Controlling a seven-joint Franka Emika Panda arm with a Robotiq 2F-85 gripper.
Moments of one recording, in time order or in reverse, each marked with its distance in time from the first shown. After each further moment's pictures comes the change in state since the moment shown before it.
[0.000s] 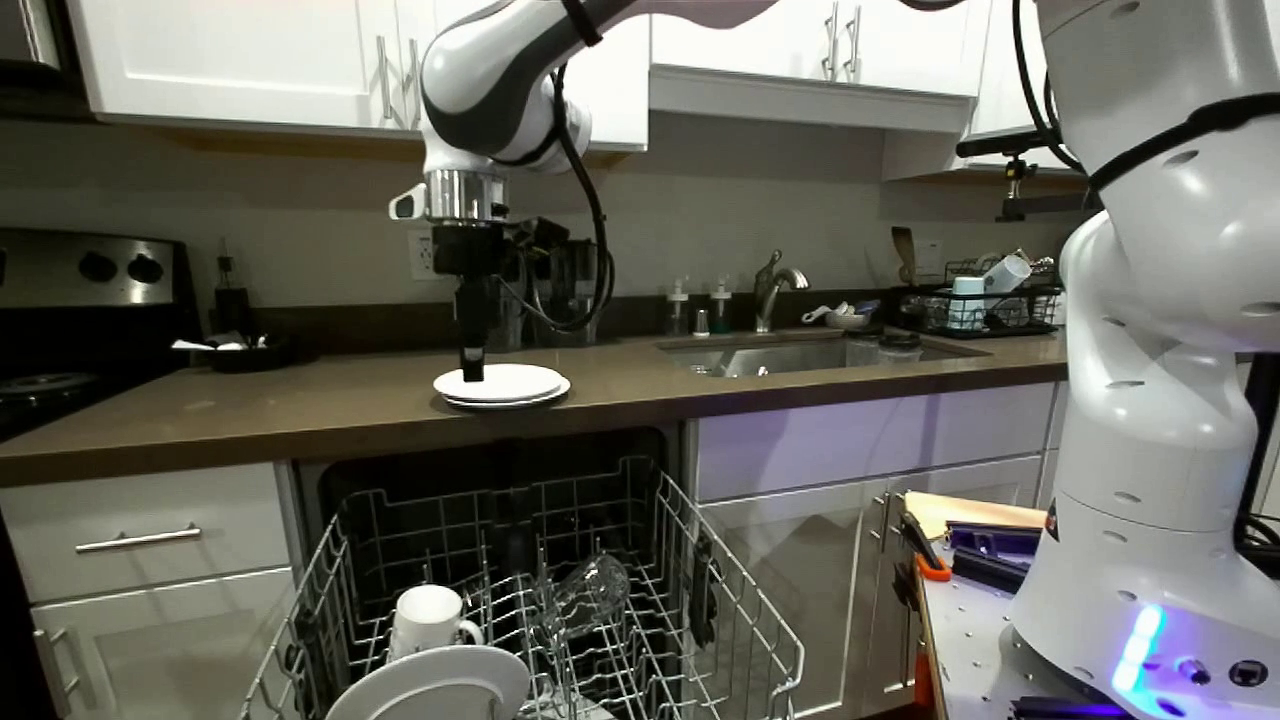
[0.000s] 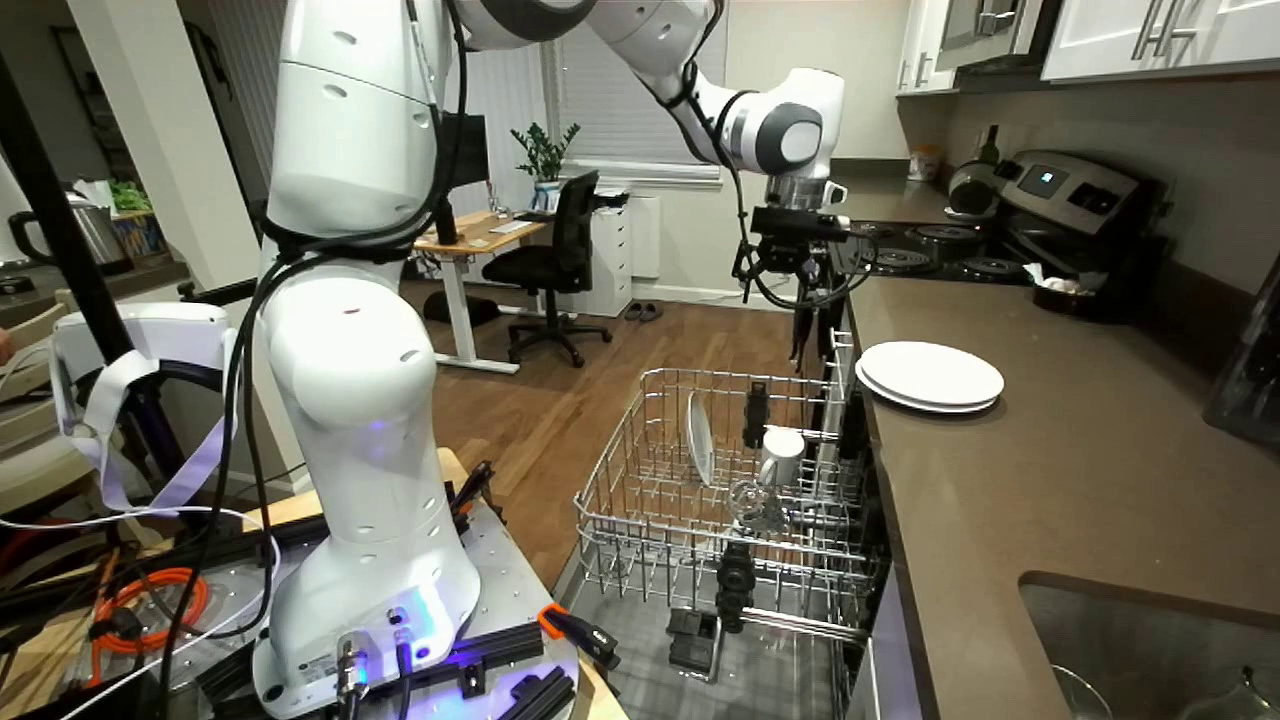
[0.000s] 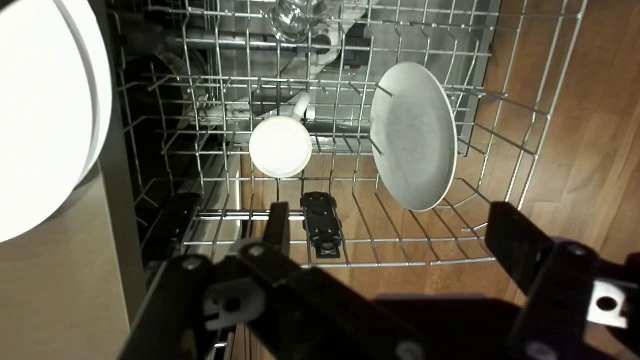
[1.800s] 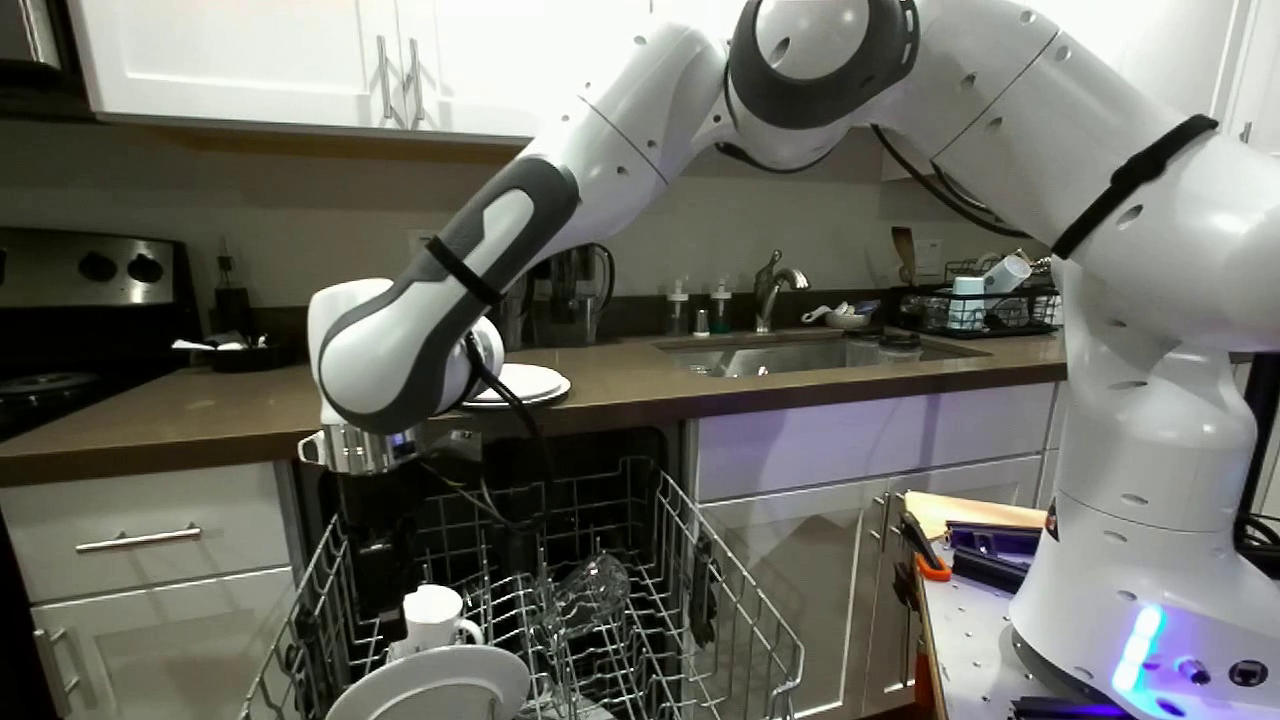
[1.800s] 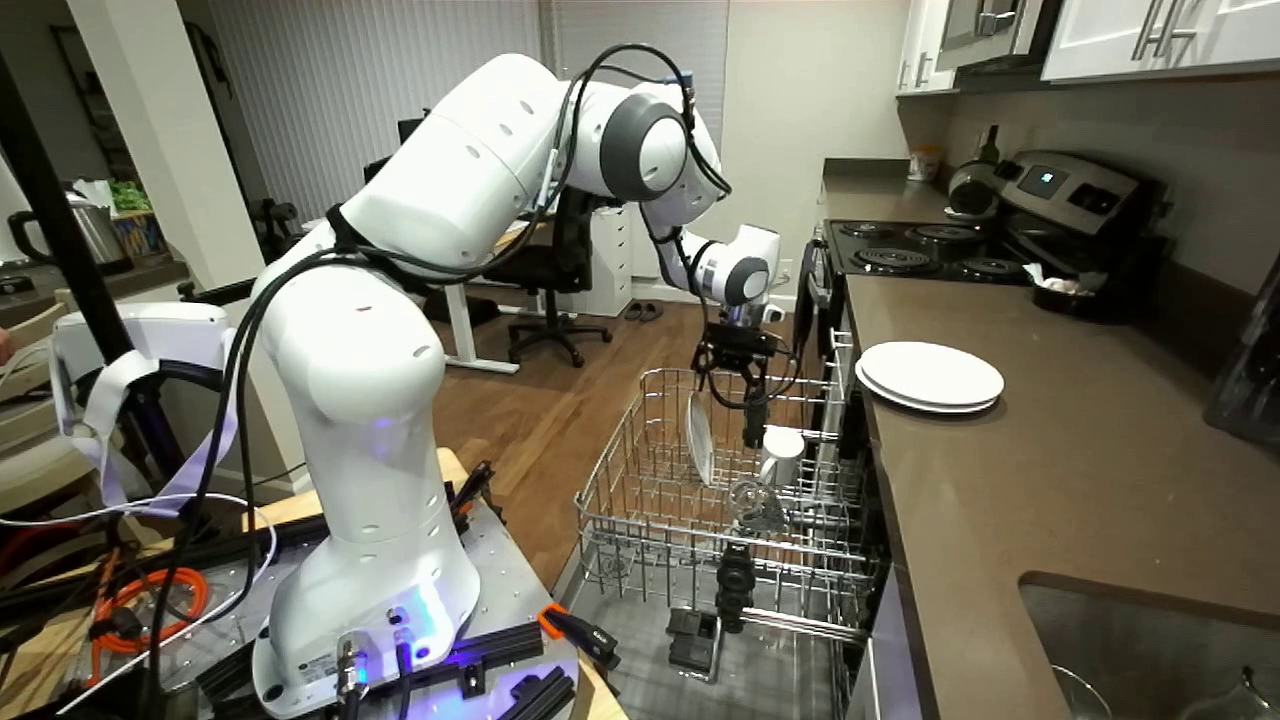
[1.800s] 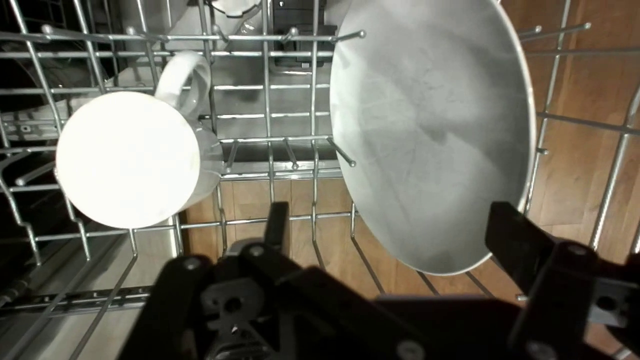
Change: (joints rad) arm 0.077 0.545 0.117 0.266 -0.120 0.167 0.270
